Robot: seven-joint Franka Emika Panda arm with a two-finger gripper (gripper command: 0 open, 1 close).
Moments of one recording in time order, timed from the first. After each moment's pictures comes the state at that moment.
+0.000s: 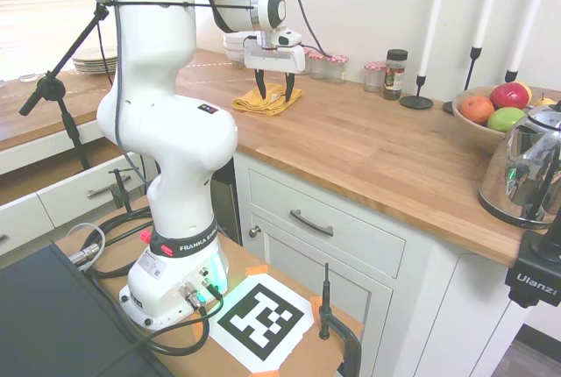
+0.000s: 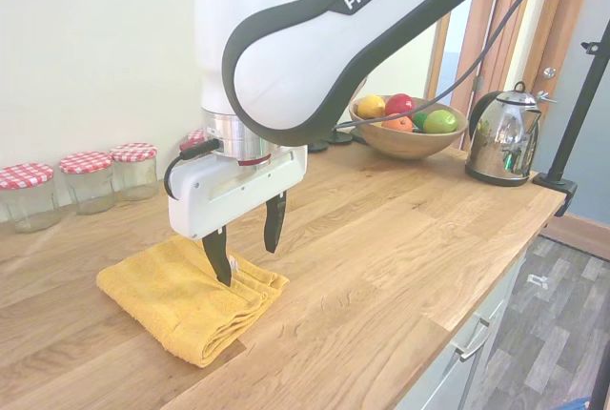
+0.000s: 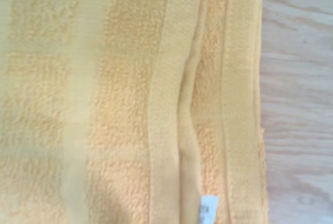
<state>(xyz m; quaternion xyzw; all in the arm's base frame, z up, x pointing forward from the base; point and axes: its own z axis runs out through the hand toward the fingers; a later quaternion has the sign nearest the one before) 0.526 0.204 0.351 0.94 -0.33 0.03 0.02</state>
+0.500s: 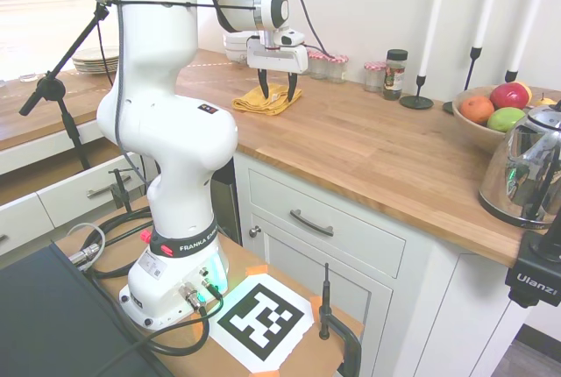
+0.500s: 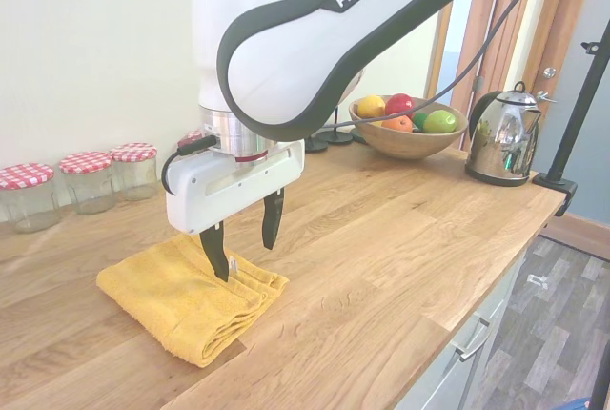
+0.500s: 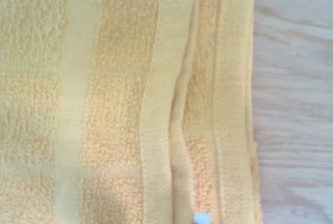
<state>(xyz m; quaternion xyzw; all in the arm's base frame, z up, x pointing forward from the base) 0.533 0.203 0.352 0.94 -0.33 0.03 0.02</state>
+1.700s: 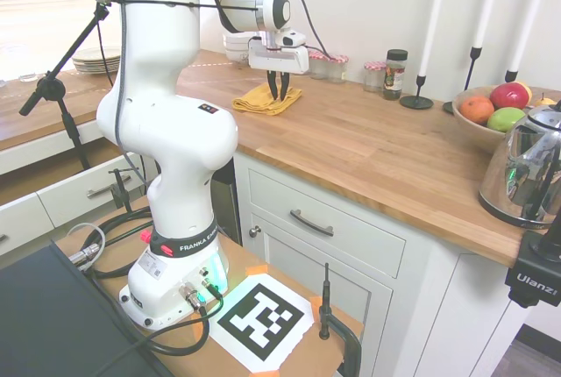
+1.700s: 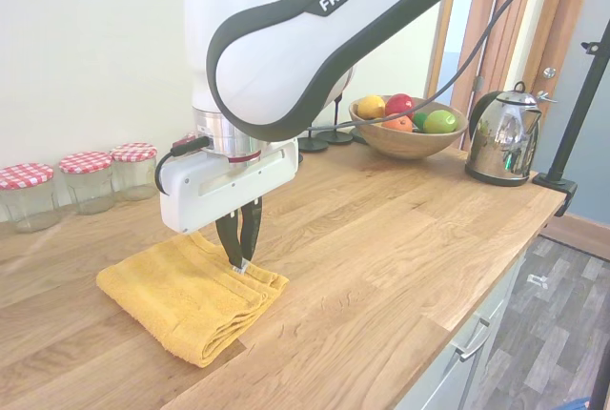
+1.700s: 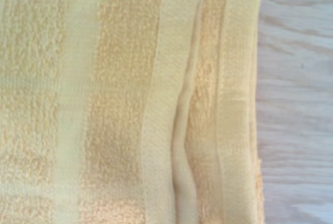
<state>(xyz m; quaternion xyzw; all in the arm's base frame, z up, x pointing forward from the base) 0.543 0.206 0.350 0.94 -0.33 0.03 0.02</state>
